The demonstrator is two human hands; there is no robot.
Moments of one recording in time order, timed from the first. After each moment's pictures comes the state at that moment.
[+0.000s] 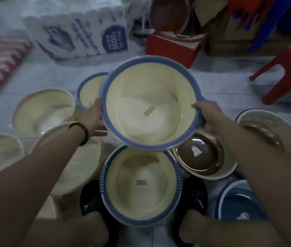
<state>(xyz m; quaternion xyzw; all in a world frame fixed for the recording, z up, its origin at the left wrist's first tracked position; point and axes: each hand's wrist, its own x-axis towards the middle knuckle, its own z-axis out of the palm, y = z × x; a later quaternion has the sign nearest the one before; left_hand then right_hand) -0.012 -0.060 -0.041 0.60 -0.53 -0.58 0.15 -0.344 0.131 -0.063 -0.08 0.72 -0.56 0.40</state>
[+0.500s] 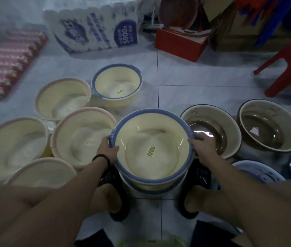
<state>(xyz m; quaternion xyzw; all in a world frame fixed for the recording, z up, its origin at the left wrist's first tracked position) 0.106 0.057 -0.137 0.63 -0.59 -0.49 0.08 -0.208 0.245 -0.155 -0.06 0.79 -0.50 0.35</state>
